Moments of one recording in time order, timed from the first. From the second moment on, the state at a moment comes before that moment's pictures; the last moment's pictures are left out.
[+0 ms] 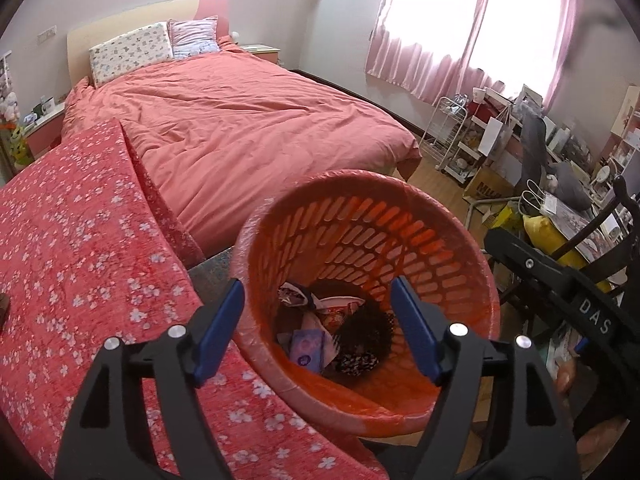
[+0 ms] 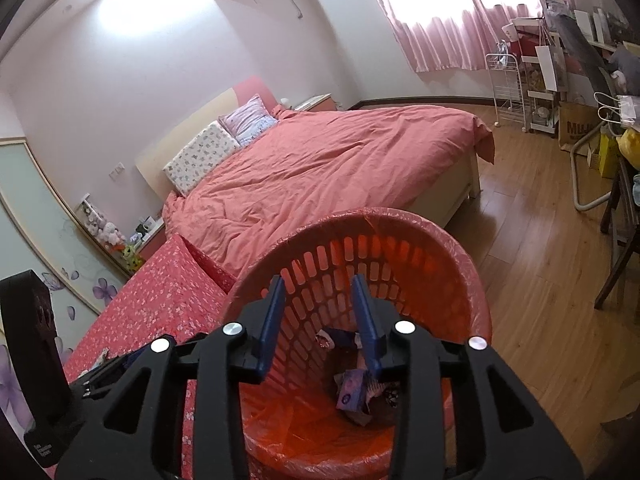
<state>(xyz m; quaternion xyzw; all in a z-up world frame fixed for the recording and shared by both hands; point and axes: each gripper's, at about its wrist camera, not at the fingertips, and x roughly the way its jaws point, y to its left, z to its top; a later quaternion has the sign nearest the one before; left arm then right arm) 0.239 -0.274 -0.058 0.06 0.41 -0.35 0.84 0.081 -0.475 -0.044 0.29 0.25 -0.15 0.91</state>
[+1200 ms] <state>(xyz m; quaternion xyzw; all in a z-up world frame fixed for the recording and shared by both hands) 0.258 0.099 -0.044 0.03 0.40 0.00 0.92 0.122 -0.304 -0.019 0.16 0.31 -0.02 0.94</state>
